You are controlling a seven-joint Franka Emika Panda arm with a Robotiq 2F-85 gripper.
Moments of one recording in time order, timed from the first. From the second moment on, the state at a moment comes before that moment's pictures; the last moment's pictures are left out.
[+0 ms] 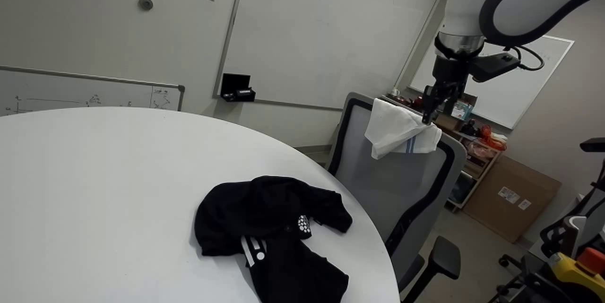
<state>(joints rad) -0.17 0.18 -0.14 -2.15 -0.56 2.26 0.30</state>
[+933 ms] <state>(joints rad) -0.13 0.30 -0.18 -2.04 -0.56 2.25 0.31</state>
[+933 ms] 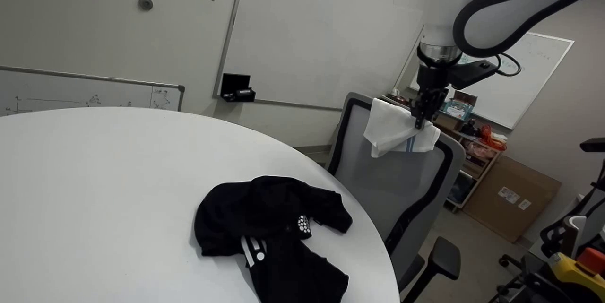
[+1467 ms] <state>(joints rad) -0.11 0.32 -0.19 -2.01 -0.56 2.26 0.31</state>
